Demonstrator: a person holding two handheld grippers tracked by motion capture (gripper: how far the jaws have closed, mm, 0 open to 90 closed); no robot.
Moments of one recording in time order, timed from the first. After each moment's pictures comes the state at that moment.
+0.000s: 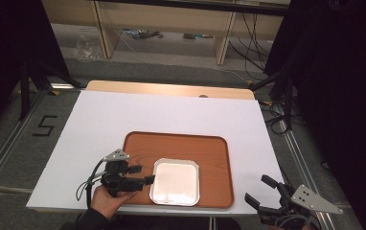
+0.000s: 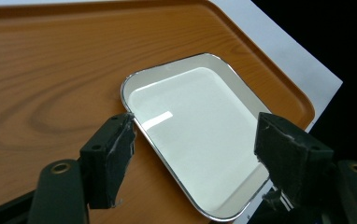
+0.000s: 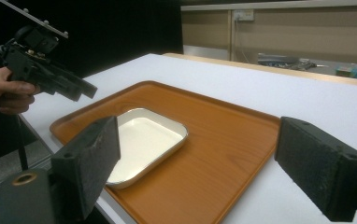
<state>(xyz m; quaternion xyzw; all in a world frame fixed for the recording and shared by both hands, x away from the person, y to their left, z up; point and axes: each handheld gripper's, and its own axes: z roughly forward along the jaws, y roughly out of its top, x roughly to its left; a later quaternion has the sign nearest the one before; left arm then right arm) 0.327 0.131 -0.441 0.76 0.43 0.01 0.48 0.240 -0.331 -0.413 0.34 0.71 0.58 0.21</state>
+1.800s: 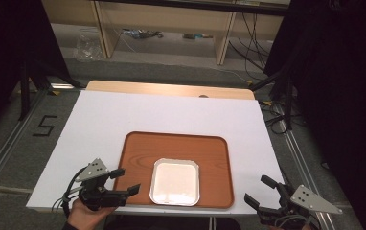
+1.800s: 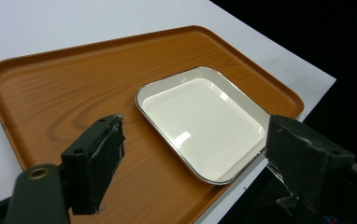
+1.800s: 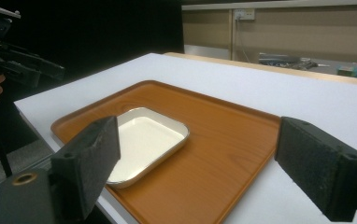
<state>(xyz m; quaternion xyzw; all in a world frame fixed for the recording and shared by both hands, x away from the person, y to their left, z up) 0.278 0.165 -0.420 0.75 0.40 0.09 0.51 0.240 -0.331 -0.412 0.34 0.72 0.58 0.20</state>
